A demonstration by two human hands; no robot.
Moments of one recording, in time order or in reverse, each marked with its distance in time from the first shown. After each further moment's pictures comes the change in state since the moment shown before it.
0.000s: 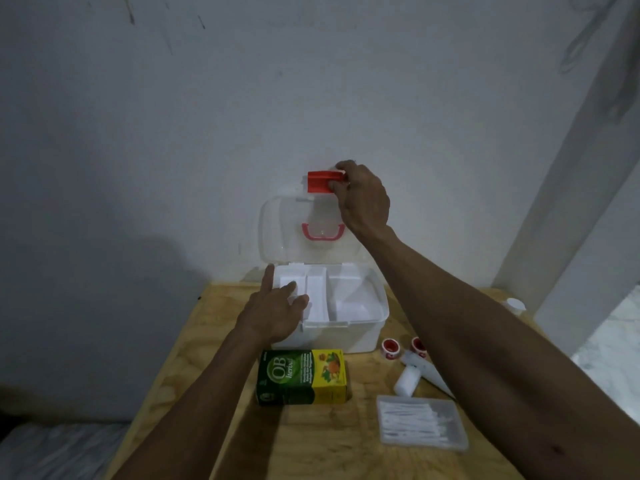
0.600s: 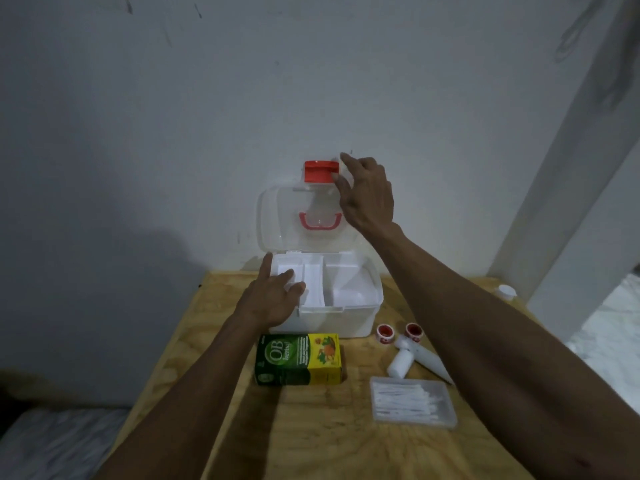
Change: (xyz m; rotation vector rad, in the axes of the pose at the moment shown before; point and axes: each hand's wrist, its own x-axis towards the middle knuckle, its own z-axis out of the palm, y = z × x) left_hand -0.006 0.005 -0.003 0.003 0.020 0.003; right_hand -0.013 0.012 -0.012 -0.047 -0.054 -0.013
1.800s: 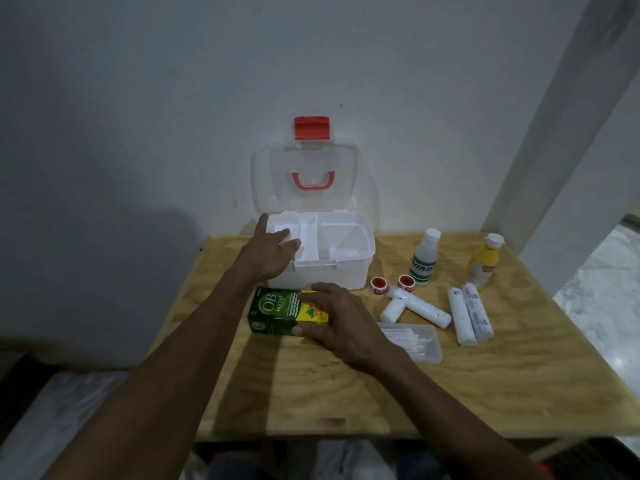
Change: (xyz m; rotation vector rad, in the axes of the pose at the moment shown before) left_hand -0.002 -0.001 0.002 -0.040 0.030 0.020; right_hand -0.249 -0.002 -0.009 0.347 -0.595 -0.016
